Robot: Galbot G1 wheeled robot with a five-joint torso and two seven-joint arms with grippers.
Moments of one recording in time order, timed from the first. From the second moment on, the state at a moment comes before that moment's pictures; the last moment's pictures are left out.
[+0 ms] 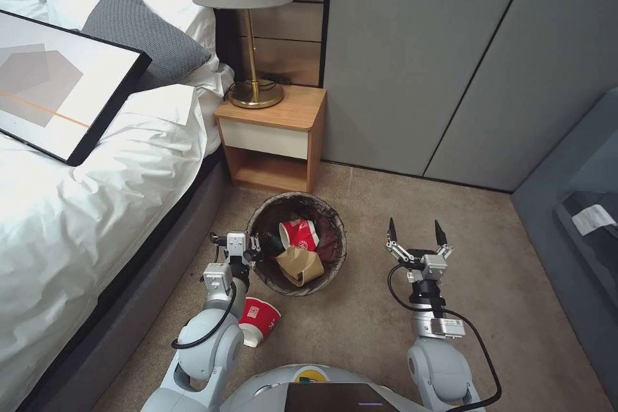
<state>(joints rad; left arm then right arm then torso) 1.54 -1.41 -0.32 -2.19 -0.19 0.35 -0.21 -1.60 1.51 0.59 1.91 0.05 0.56 0.05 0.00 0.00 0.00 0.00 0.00</state>
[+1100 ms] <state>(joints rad) 1.54 -1.41 -0.32 -2.19 -0.19 0.35 -0.19 -1.59 1.51 0.59 1.91 0.05 0.56 0.04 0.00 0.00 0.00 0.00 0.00</state>
